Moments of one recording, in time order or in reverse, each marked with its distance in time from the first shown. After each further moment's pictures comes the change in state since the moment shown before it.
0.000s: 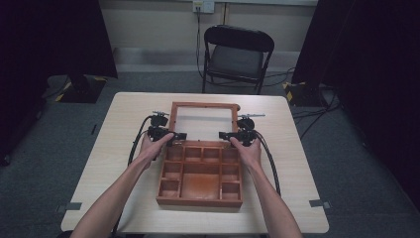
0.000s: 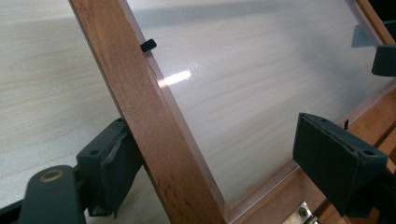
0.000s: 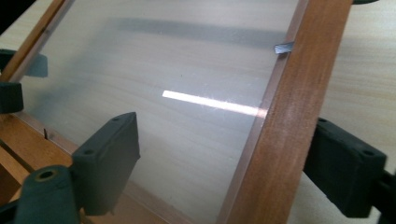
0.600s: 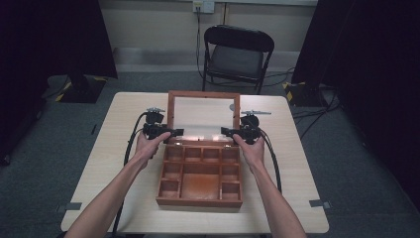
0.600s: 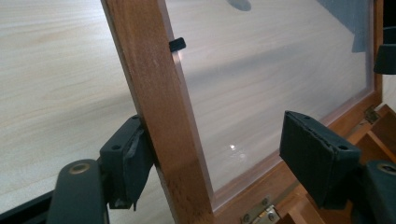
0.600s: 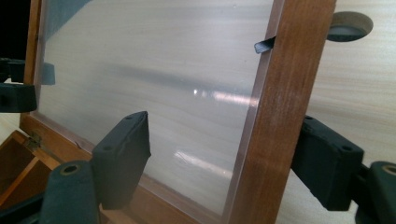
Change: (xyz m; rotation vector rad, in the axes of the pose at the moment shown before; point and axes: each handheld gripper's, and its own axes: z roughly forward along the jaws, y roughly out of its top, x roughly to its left) left arm -0.011 0.008 -0.029 -0.073 0.010 0.043; right arm 0.010 0.009 -0.029 -0.082 0.024 -0.007
